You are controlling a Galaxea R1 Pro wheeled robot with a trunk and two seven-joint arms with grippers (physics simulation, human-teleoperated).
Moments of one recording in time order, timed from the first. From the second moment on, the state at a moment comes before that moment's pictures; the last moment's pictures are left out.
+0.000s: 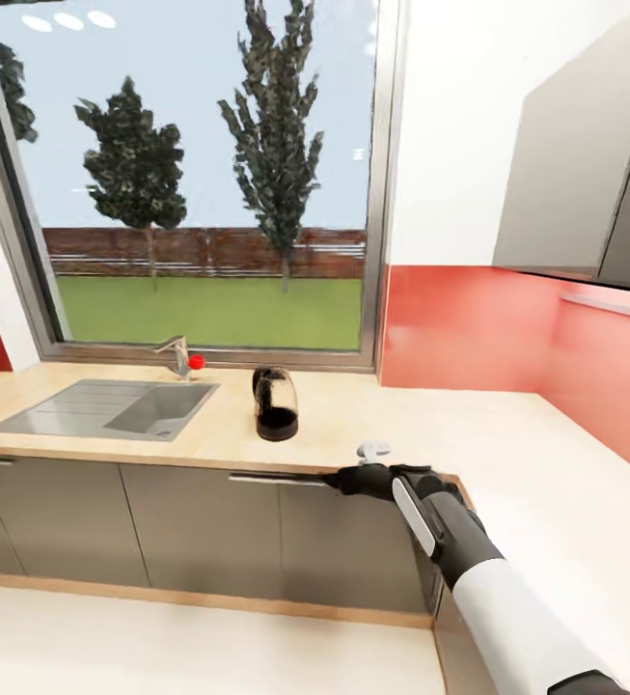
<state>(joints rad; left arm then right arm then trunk) 0.02 0.28 0.09 -0.22 0.85 0.02 -0.90 -0.73 0.07 0.22 -0.86 -0.20 0.63 0.27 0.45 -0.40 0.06</state>
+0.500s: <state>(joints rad) 0.02 0.28 0.09 -0.22 0.85 0.01 -0.90 -0.73 0.07 0.22 -0.86 -0.20 0.63 0.28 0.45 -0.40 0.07</state>
